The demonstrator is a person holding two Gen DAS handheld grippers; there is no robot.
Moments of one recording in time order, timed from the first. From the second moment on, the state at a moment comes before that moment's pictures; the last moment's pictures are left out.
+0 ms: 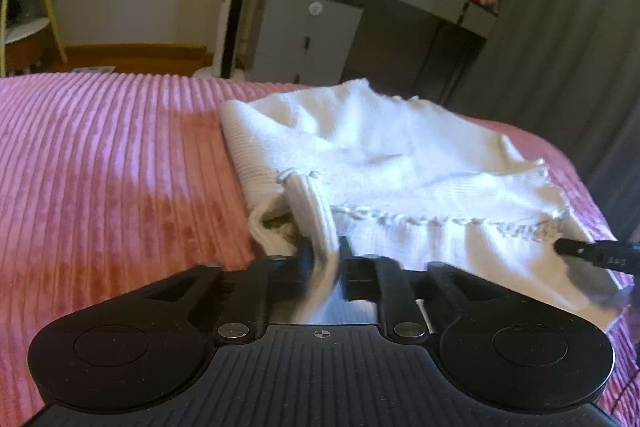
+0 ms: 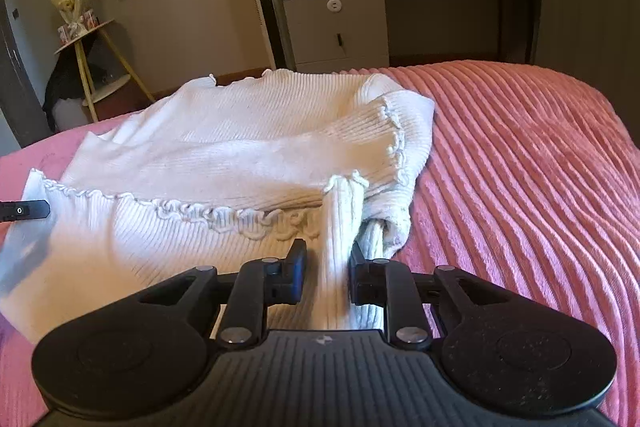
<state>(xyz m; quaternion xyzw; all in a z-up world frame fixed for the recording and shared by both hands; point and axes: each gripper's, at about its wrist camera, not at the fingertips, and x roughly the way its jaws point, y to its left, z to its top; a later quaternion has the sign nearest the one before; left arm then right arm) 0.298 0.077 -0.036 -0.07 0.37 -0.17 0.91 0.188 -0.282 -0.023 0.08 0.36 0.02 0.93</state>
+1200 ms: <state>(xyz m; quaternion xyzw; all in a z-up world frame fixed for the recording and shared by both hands) 0.443 0.019 -0.015 0.02 0.29 0.00 0.96 0.346 -0.305 -0.018 -0.04 0.25 -0.14 0.96</state>
